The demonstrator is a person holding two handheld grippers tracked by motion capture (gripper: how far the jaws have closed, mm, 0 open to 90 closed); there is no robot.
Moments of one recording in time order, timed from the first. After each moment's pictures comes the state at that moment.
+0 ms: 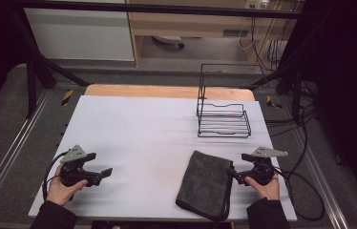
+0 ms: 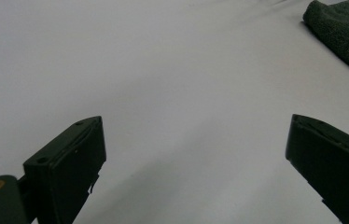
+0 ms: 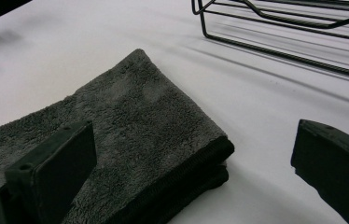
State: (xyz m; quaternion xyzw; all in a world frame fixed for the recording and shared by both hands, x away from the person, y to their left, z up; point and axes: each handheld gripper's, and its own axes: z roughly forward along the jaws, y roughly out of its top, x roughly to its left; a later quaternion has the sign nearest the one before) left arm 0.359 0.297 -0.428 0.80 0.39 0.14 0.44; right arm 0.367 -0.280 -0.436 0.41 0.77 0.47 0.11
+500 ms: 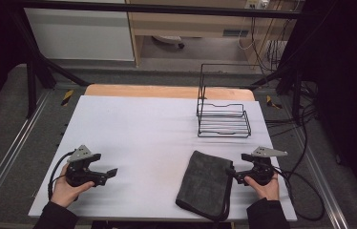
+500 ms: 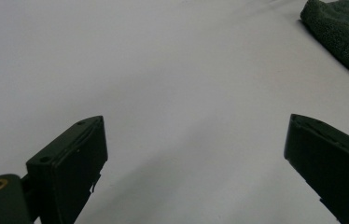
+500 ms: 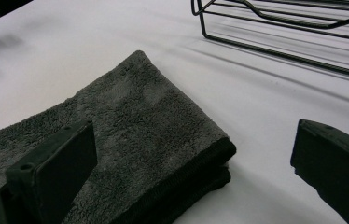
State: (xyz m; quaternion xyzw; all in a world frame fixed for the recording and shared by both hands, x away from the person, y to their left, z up) left arm 0.358 0.278 -0.425 0.80 0.39 0.14 0.44; right arm 0.366 -0.277 -0.434 0.42 0.77 0.47 0.11
